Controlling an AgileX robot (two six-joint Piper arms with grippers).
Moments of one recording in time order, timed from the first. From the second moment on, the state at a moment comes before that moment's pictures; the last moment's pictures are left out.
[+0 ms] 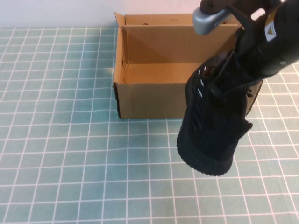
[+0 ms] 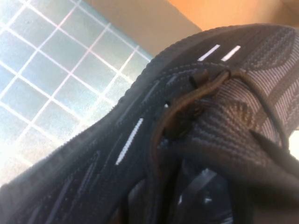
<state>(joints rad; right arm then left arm) 0.69 1.47 -1.59 -0.21 1.20 0.06 -0.12 0.17 -0.27 -0.19 0.37 -0.10</state>
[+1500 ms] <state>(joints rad) 0.64 1.80 -2.07 -0.21 1.28 0.02 -0.84 1.22 -0.95 -0.65 0.07 0.84</state>
